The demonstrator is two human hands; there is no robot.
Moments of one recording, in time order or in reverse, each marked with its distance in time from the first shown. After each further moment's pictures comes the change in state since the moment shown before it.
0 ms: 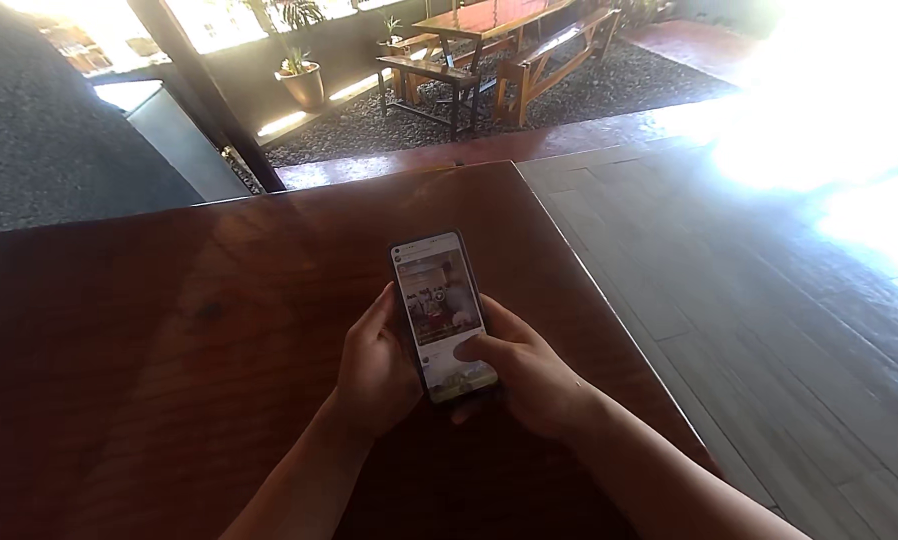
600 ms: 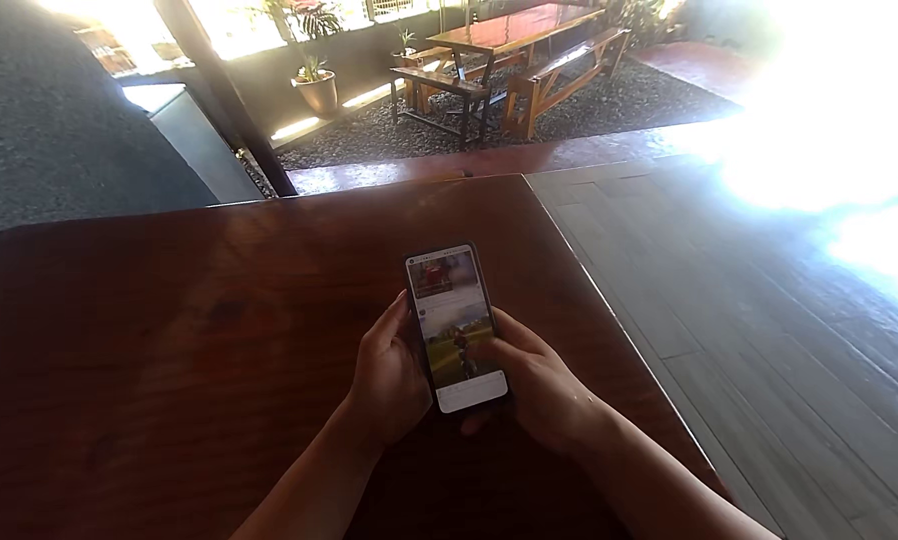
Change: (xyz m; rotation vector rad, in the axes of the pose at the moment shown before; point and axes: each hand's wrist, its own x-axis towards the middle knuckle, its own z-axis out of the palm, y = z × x) left_hand 0.001 -0.002 -0.001 -0.009 0.063 -0.001; right_hand 0.000 -0.002 0.000 0.005 0.011 -0.001
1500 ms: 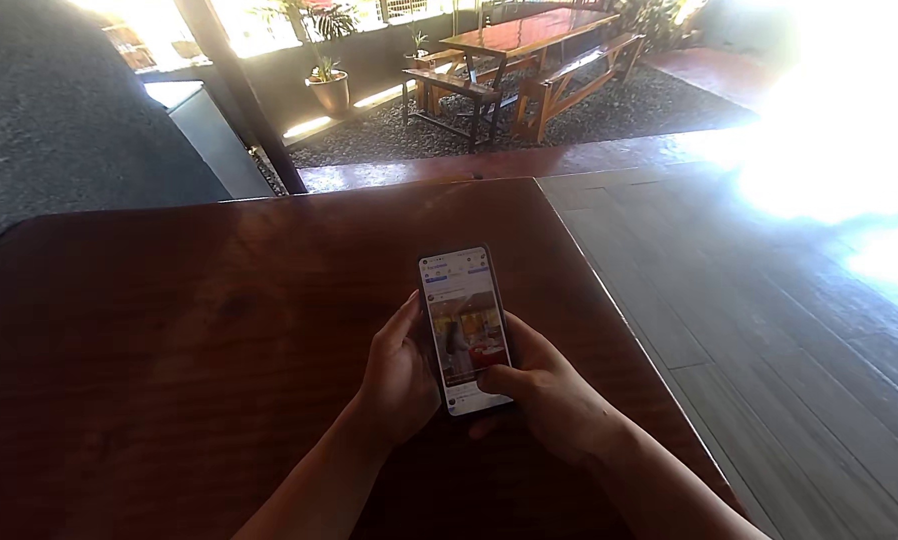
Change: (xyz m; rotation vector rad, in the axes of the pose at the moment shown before) left_hand 0.000 -0.001 -0.001 -0.020 -0.018 -0.007; right_hand -0.001 -0.001 0.000 -0.052 -0.012 -0.015
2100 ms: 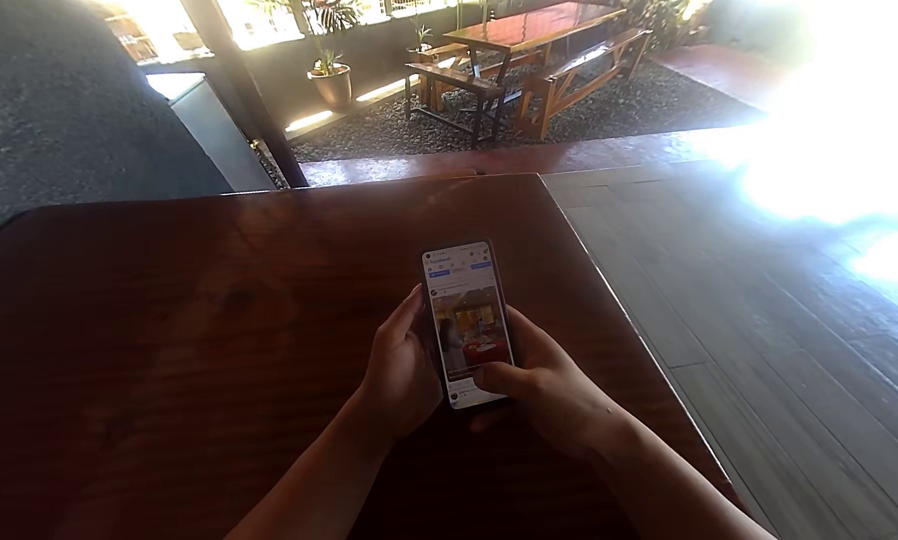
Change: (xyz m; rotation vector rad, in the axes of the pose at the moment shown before) left_hand -0.001 0.000 0.000 -0.004 0.018 -0.026; right_hand 0.000 0.002 0.000 -0.022 -0.028 -0.015
